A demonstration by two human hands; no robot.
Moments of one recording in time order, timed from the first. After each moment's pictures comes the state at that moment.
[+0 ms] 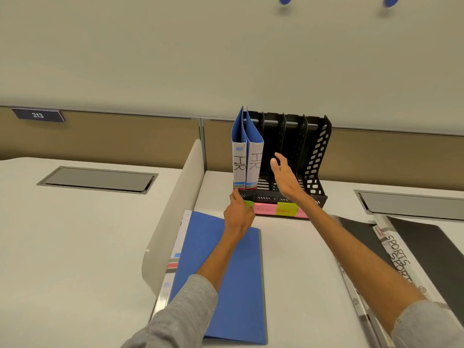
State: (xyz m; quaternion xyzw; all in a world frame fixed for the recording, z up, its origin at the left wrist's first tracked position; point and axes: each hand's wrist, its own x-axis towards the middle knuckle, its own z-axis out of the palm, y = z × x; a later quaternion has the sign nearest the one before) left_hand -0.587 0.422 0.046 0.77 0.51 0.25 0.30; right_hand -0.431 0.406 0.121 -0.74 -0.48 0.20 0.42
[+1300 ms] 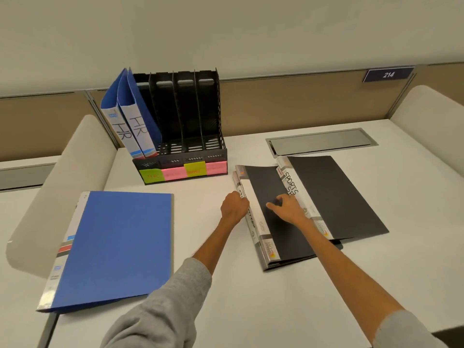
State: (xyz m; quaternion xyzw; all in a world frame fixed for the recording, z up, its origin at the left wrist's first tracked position) left_hand -0.396 0.216 -0.002 0.79 0.48 0.07 0.39; right_hand -0.264 0.097 -0.014 -0.90 -0.32 0.23 0.20
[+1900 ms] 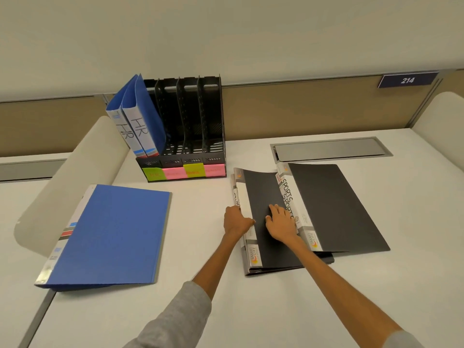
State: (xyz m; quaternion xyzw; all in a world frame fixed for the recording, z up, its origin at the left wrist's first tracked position) left_hand -0.376 0.159 -0.020 0.72 0.53 0.12 0.43; right_hand -0.252 0.078 -0.050 -0.87 -0.43 0.20 0.14
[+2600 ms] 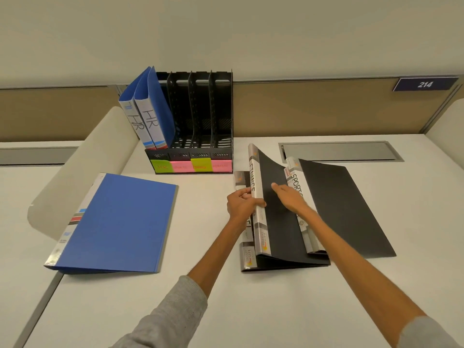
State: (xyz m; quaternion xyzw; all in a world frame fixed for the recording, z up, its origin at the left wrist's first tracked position) left_hand -0.368 0.160 0.016 0.52 0.52 0.28 0.61; right_hand -0.214 0.111 0.012 -0.83 -0.38 0.30 0.27
